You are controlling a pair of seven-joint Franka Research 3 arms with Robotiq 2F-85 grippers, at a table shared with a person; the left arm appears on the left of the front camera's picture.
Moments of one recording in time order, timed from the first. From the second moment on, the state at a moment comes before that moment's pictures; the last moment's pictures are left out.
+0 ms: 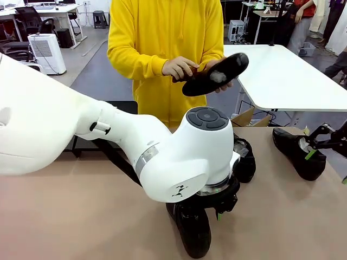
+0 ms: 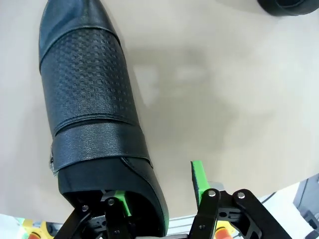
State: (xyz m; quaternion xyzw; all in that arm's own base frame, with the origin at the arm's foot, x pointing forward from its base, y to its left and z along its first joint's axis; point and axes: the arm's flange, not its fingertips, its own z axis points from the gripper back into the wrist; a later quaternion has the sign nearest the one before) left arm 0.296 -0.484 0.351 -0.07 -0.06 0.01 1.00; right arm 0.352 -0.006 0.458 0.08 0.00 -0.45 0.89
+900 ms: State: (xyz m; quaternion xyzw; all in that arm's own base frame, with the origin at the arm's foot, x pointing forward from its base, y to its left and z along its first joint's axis) left arm 0.293 -0.483 0.349 -0.05 -0.05 0.00 1.00; right arm 0.352 -0.006 0.458 0.08 0.00 -0.45 0.89
